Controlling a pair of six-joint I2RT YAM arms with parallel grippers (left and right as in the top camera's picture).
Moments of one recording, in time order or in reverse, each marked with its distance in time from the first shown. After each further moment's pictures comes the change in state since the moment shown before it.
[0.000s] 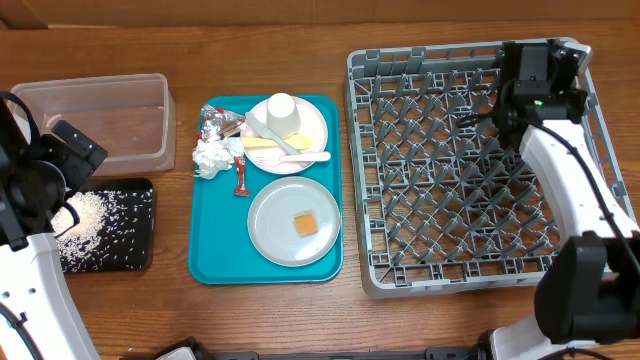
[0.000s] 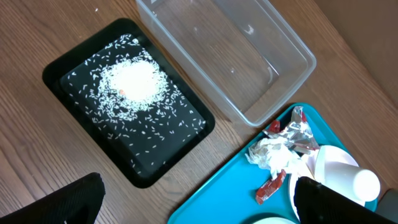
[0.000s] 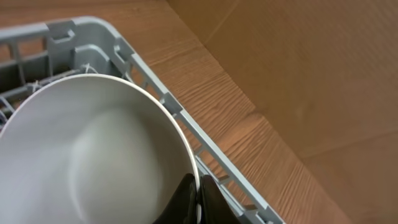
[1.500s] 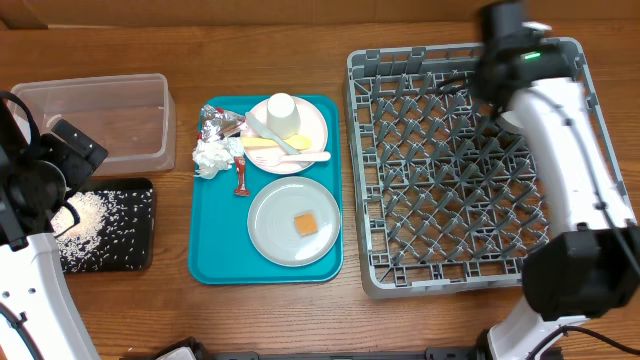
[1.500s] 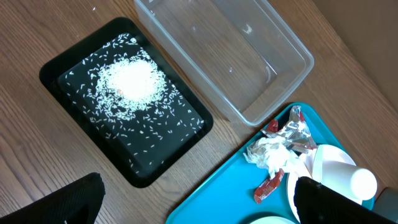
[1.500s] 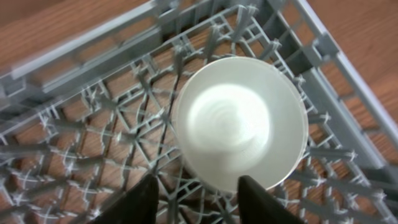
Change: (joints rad) left arm 0.000 0.000 0.000 0.001 0.005 0.000; right arm 0.050 0.114 0.452 -0.533 -0.571 0.264
